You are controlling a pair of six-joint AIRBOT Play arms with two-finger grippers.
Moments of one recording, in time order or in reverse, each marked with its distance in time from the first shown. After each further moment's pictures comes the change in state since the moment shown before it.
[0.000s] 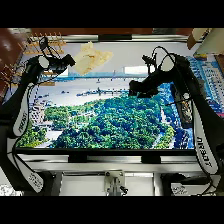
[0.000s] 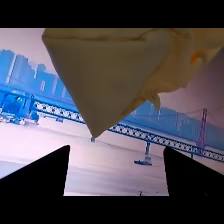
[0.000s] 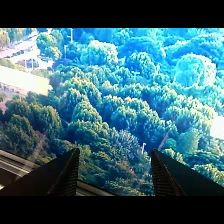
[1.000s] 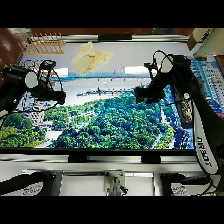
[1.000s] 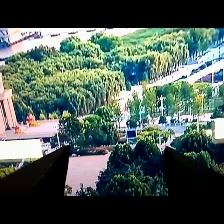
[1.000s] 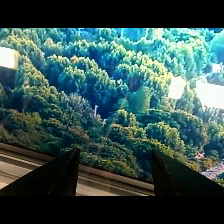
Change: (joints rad) left arm -0.206 0.672 -0.591 0.486 -0.626 0.144; right arm -0.001 0.000 0.000 -0.151 0.163 -0.011
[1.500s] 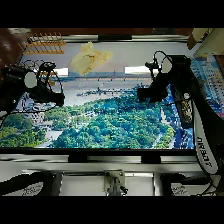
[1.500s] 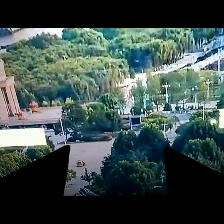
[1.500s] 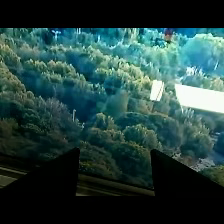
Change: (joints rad) left arm 0.000 0.011 0.000 0.018 -0.085 0.000; right arm 0.000 0.000 0.000 -0.084 0.000 -0.016
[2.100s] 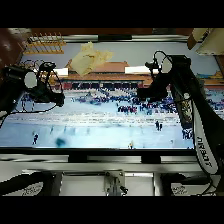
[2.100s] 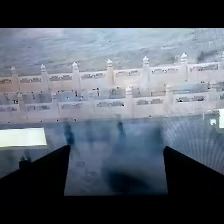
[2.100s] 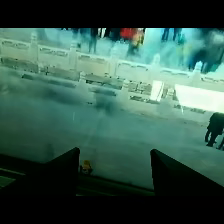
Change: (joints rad) left arm 0.000 0.000 0.000 0.000 0.000 0.000; right arm 0.000 0.000 0.000 0.000 -0.005 0.000
